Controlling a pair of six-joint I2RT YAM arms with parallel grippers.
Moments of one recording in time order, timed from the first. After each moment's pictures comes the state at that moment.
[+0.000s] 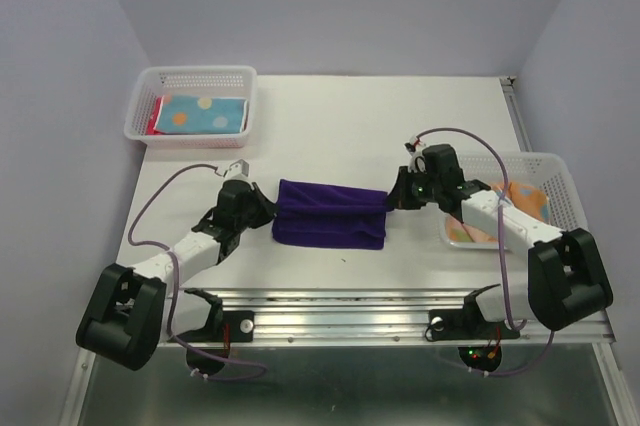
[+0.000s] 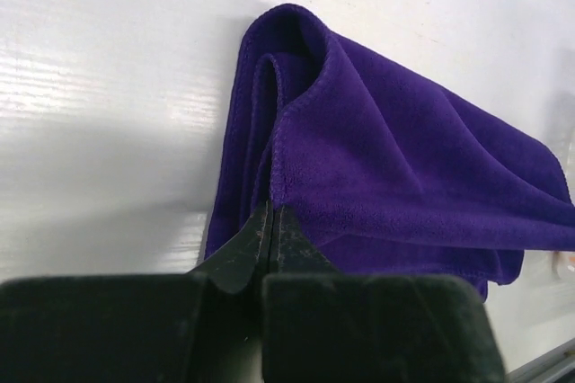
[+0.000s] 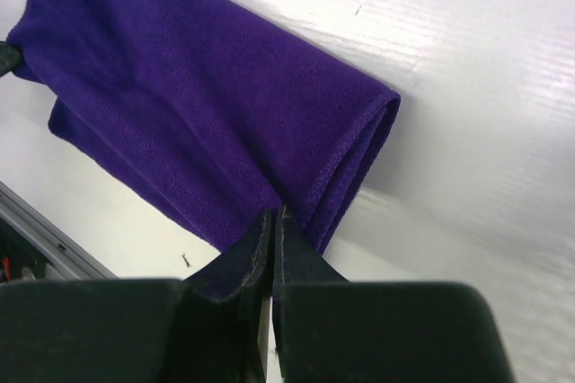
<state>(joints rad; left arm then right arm) -0.39 1.17 0.39 0.16 0.01 -0.73 0.36 1.36 0.77 -0.19 -0.38 0.38</state>
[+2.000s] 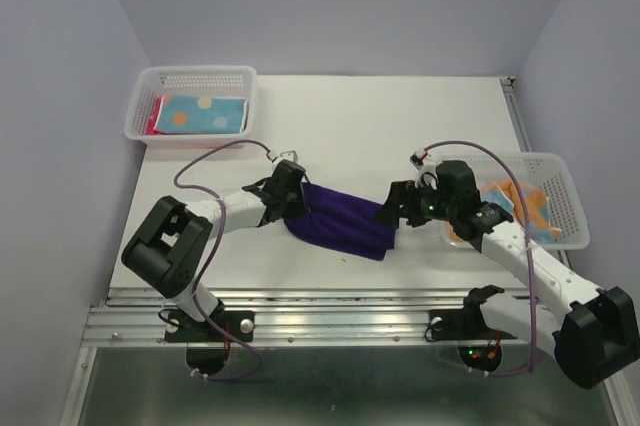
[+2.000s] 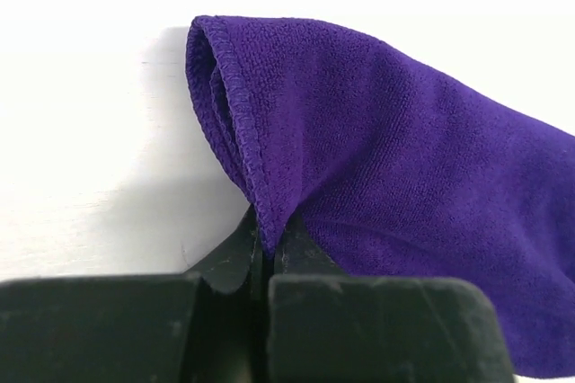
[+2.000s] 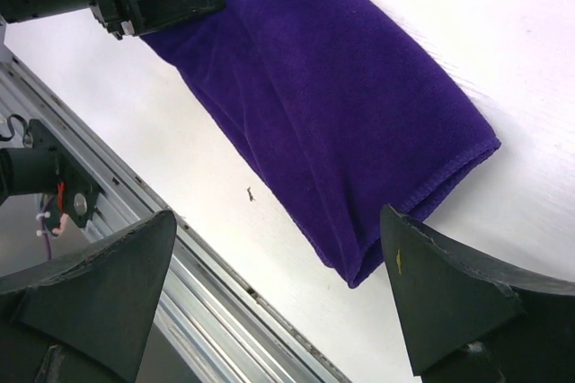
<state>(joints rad) -0.61 1.57 0.75 -0.07 -0.12 -0.70 0.42 1.02 0.63 -0.25 -0.47 0.40</state>
